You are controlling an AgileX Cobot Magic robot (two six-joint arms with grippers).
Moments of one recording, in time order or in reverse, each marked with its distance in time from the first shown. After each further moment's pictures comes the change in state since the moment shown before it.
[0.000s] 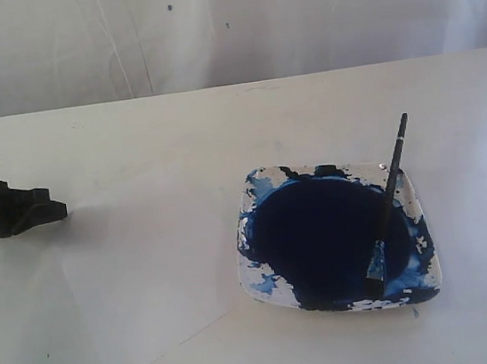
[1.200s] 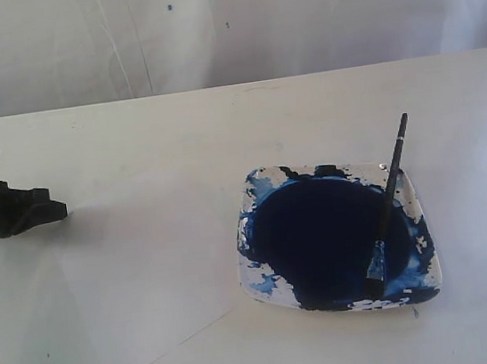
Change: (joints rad) left arm 0.000 0.000 0.000 0.000 0.000 0.002; right arm 0.000 0.906 -0.356 0.000 -0.643 0.311
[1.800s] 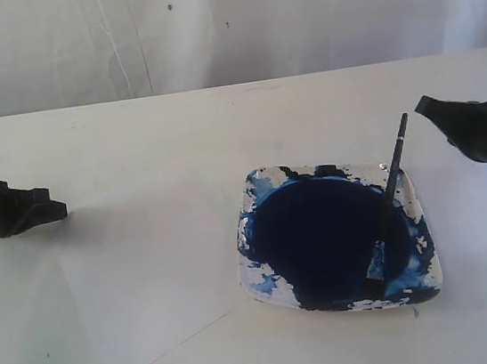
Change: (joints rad) left arm 0.000 0.000 0.000 0.000 0.000 0.000; right arm 0.000 0.881 -0.298 -0.010 -0.187 0.107
